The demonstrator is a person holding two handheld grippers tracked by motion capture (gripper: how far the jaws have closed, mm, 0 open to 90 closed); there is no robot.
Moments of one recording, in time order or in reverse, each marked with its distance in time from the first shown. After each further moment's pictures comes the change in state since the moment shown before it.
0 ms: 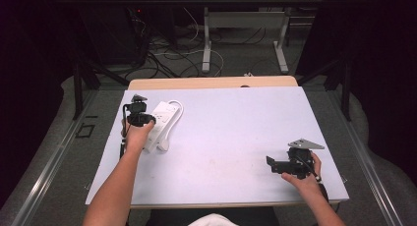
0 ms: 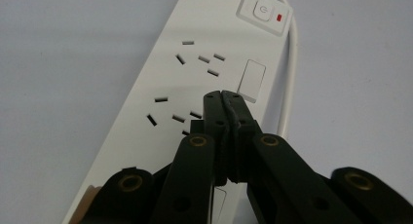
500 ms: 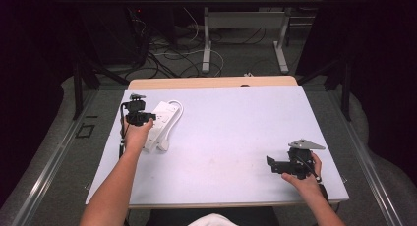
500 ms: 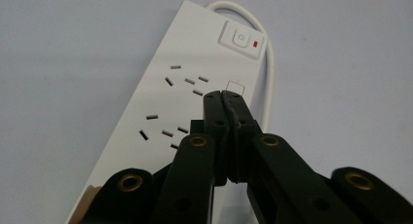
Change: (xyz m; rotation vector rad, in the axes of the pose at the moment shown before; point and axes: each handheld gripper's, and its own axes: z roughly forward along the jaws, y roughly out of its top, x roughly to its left) left arm -0.005 -0.001 -0.016 -0.102 -0.037 0.018; right arm 0.000 0.000 -0.001 -0.008 0.001 -0.003
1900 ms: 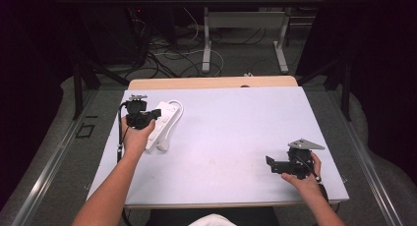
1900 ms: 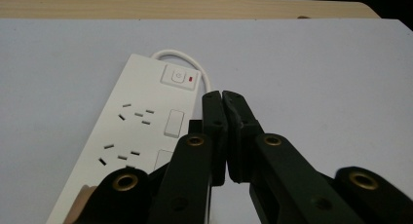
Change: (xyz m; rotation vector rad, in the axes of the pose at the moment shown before) left arm -0.026 -0.012 -0.038 -0.169 -0.118 0.129; right arm 0.002 0.001 0.000 -0.003 0.006 0.001
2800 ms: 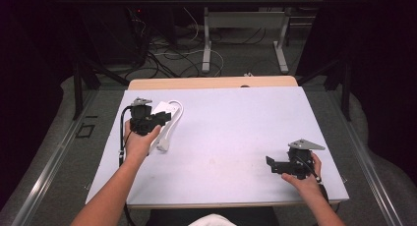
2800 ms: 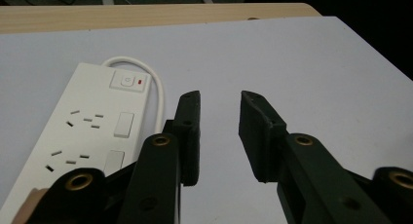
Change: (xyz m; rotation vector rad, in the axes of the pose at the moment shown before) left arm -0.026 -0.010 -0.015 -0.047 -0.118 0.050; right arm 0.000 0.000 -0.001 -0.004 0.001 -0.005
